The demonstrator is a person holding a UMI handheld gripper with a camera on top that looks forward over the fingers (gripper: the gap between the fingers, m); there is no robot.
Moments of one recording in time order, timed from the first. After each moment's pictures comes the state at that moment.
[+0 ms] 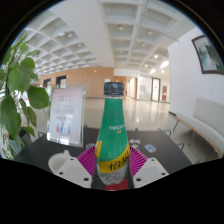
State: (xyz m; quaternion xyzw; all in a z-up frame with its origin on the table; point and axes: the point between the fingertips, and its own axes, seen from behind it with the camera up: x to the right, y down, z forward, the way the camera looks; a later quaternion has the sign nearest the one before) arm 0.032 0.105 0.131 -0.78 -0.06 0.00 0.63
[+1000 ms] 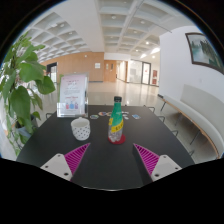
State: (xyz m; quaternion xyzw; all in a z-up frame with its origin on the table) arm 0.017 -0.128 0.129 -0.83 -0.01 -0.03 0.55
